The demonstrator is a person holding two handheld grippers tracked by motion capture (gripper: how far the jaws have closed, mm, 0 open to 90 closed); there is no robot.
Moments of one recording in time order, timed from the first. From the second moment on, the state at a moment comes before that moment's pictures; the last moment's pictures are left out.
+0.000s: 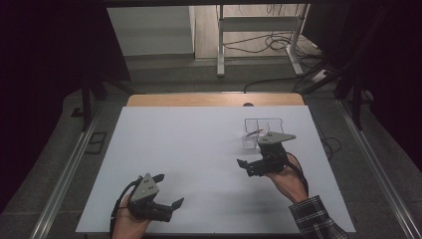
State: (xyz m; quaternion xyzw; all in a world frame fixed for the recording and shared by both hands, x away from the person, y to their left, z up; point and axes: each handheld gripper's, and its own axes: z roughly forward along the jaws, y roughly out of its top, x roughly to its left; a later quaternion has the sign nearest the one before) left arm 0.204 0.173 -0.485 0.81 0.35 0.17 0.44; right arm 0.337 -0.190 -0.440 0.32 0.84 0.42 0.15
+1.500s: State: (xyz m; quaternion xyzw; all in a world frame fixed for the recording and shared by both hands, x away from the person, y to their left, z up) left arm 0.206 0.190 -0.484 0.80 0.36 0.18 0.44; right arm 0.307 -0.192 -0.444 0.31 0.84 0.42 0.16
